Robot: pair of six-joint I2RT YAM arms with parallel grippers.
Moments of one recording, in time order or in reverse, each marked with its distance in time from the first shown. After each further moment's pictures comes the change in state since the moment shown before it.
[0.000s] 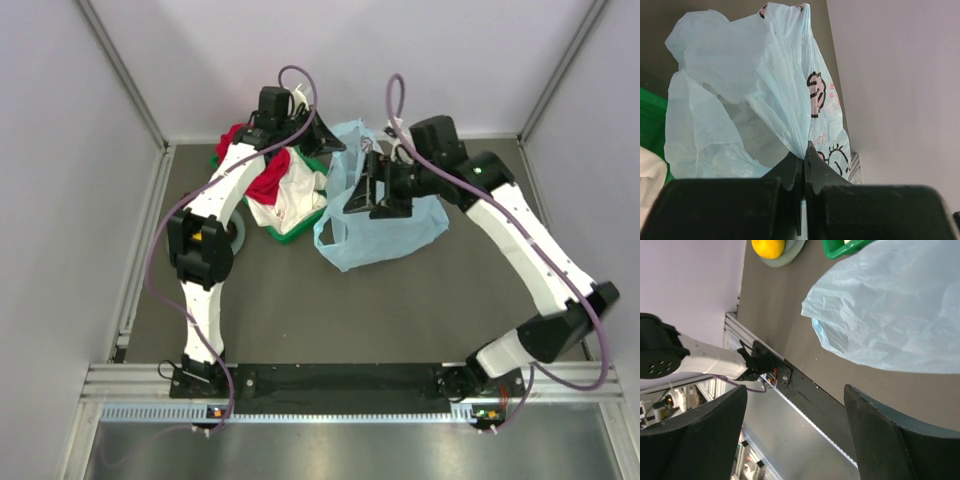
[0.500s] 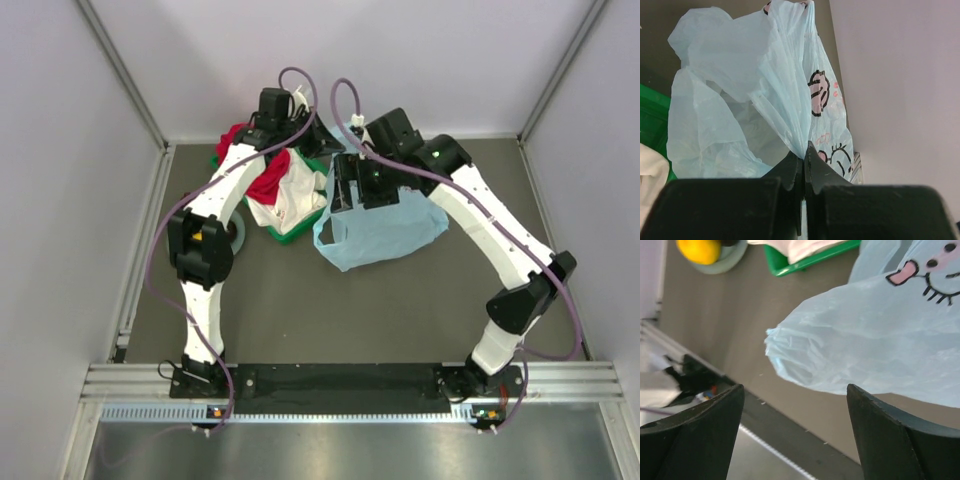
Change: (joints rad) left arm 0.000 0.000 -0.007 -0.002 -0.003 0.005; right arm 0.123 0.264 0.296 -0.185 0.260 -0.149
